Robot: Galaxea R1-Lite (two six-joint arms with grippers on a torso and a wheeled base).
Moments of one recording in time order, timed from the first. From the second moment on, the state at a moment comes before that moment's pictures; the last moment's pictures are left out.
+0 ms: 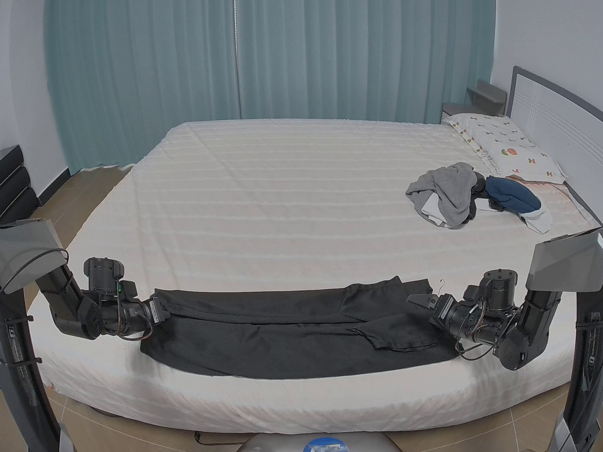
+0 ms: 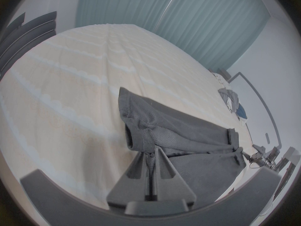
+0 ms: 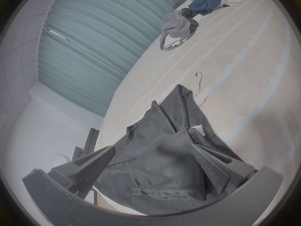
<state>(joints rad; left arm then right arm) 0.09 2.21 -0.70 -0.72 -0.35 -0.34 0.19 2.32 -0.51 -1.35 0.29 0.81</state>
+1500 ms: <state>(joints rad) 0.04 2.14 -0.74 -0.73 -0.35 -0.62 0.14 2.28 -0.52 -1.35 0.29 0.82</state>
